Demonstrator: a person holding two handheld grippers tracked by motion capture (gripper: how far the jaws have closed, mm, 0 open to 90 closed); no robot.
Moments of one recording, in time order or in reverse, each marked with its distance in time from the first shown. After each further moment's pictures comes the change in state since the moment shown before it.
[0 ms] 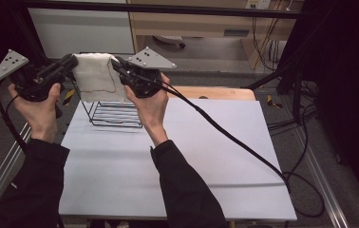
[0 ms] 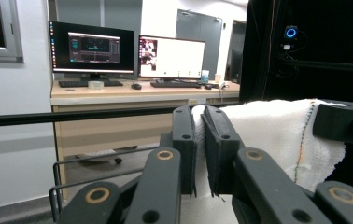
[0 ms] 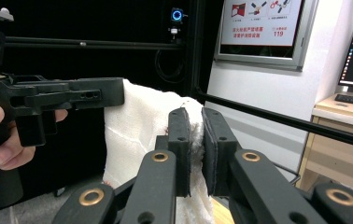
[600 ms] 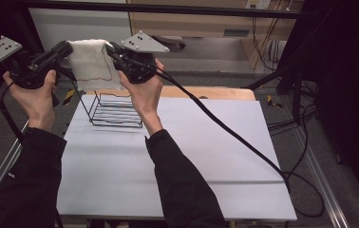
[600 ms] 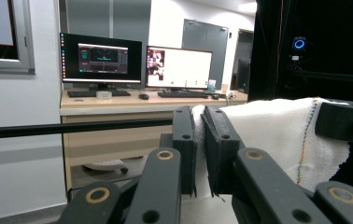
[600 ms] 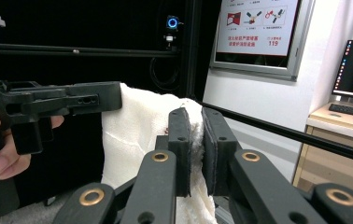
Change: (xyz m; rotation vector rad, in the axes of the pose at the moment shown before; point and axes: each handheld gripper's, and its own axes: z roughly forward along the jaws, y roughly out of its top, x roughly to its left) left arm 0.016 0.015 0.013 -0.038 0.024 -0.005; right arm -0.007 0.022 0.023 -0.016 -0.016 -0.015
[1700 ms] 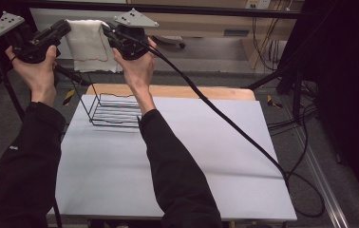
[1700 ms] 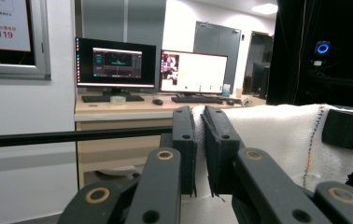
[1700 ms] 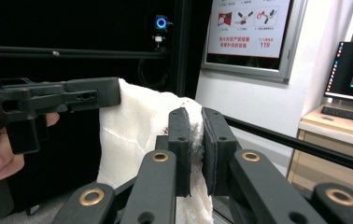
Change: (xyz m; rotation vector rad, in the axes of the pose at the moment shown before) left arm 0.037 0.016 0.050 0.007 0.048 0.005; right arm -0.030 0.013 0.055 0.009 -0.032 0.000
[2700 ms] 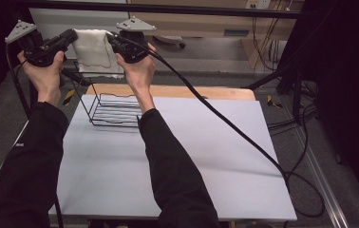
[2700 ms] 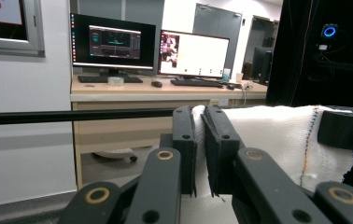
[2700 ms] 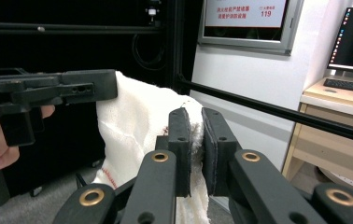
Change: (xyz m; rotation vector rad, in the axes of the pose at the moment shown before) left arm 0.017 -0.031 0.016 0.065 -0.018 -0.029; right arm -0.013 -0.028 0.020 0.094 -0.006 0.027
